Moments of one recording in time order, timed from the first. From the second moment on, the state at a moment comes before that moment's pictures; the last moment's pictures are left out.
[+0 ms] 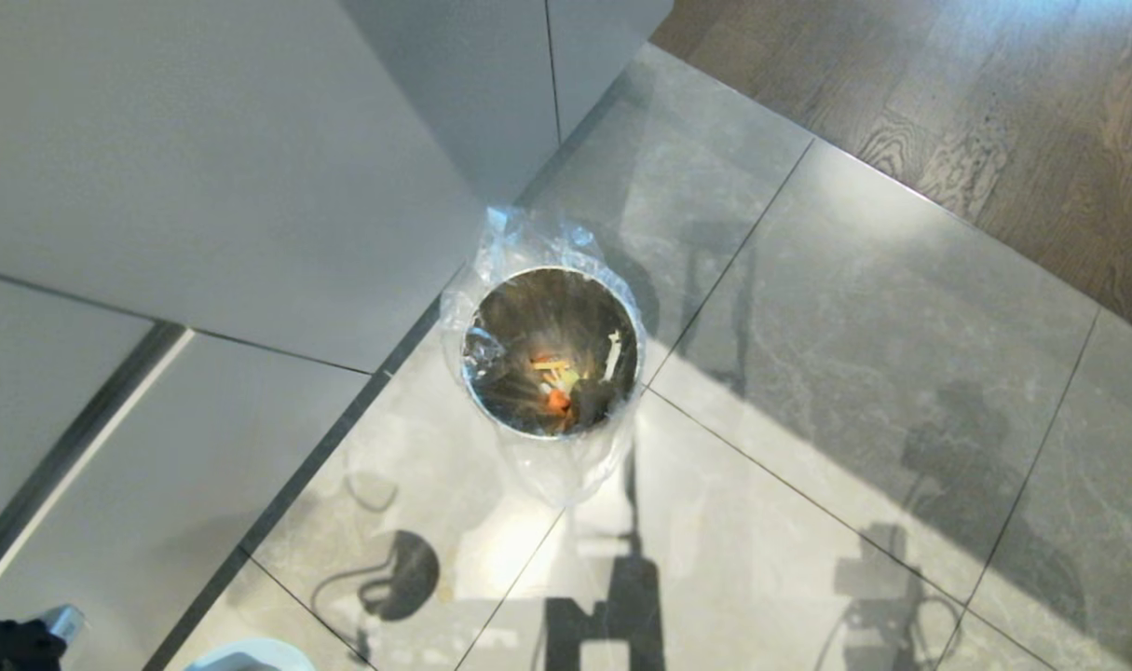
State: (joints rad) left arm -0.26 1.05 -0.18 0.17 0.20 -0.60; right arm 0.00 0.00 0.00 -0.01 -0.06 0.11
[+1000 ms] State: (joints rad) left arm -0.27 1.06 -0.36 0.17 0.20 -0.36; right arm 0.00 0.00 0.00 -0.01 -0.06 0.11
